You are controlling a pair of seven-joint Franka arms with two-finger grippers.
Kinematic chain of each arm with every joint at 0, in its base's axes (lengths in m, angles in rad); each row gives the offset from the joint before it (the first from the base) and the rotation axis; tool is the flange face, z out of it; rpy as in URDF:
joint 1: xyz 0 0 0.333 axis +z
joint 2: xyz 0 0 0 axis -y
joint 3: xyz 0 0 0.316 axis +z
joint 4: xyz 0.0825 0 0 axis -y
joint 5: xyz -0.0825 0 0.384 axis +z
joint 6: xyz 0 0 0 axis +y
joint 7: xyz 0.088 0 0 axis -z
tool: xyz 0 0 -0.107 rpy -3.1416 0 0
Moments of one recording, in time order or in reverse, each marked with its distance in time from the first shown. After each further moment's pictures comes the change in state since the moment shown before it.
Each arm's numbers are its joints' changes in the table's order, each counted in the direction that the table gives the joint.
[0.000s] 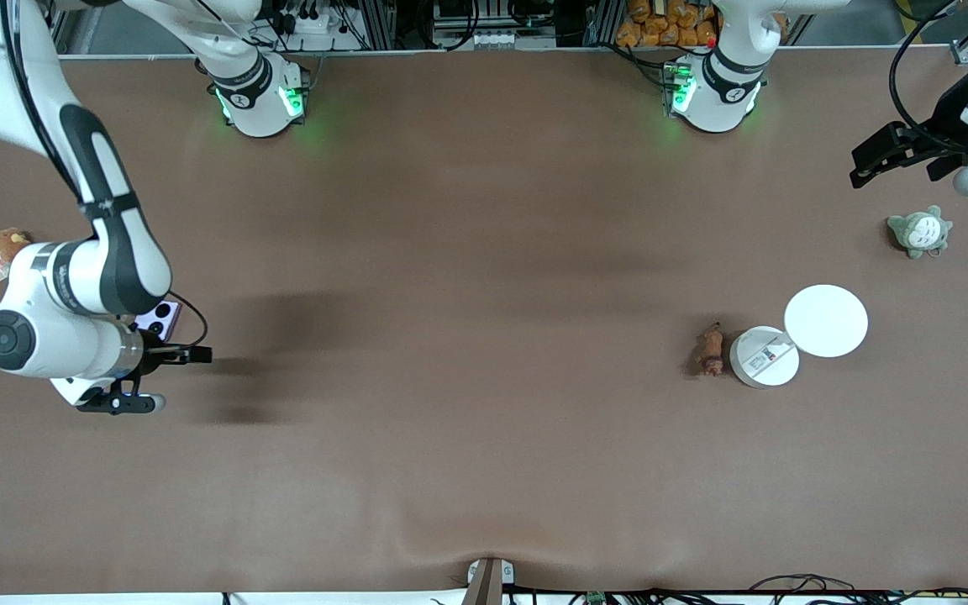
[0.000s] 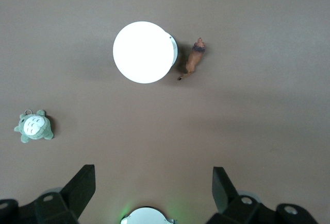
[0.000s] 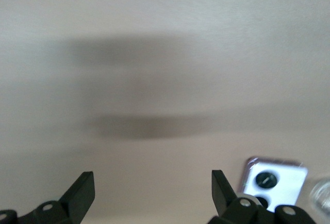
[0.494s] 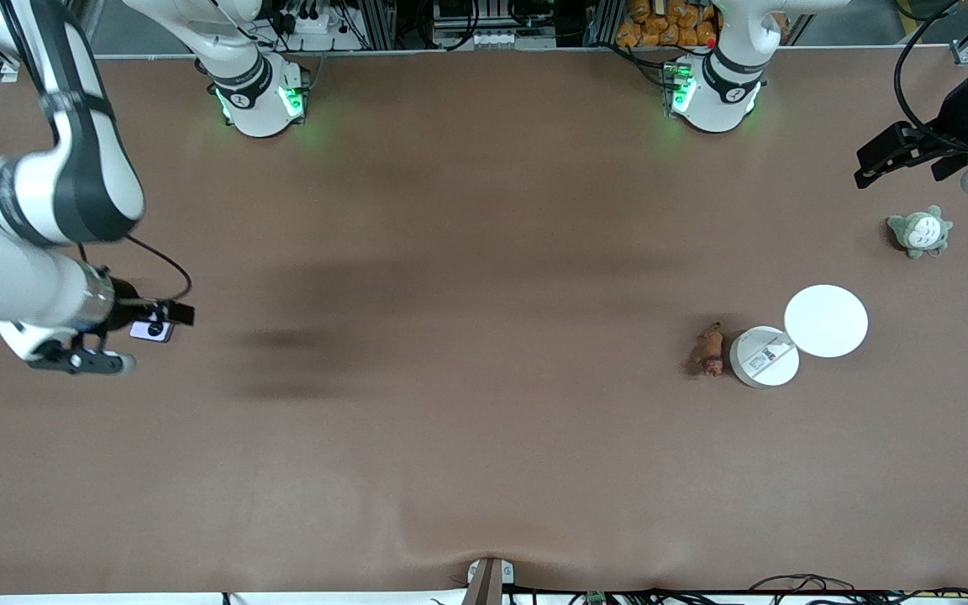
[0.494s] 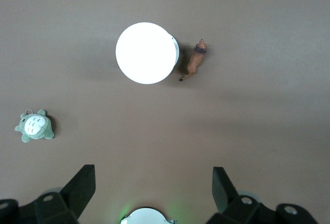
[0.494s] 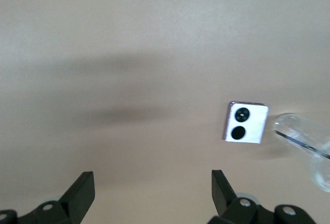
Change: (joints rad) left arm 0.002 0.000 0.006 0.002 0.000 0.000 0.000; right arm 0.002 0.283 0.027 -0.037 0.000 0.214 0.009
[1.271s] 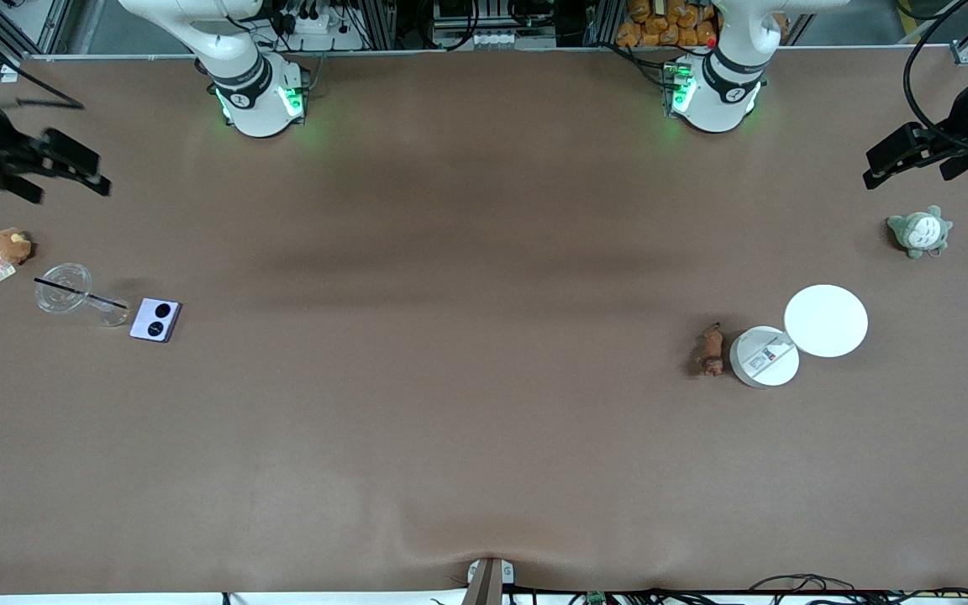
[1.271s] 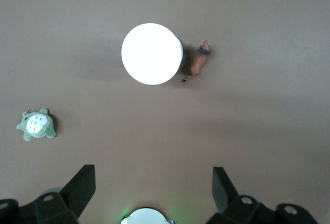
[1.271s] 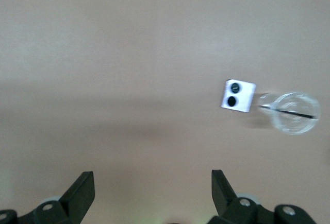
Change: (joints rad) left arm 0.014 0.000 0.003 0.002 0.000 0.000 0.002; right arm 0.174 0.358 -0.233 0.058 0.118 0.288 -0.182
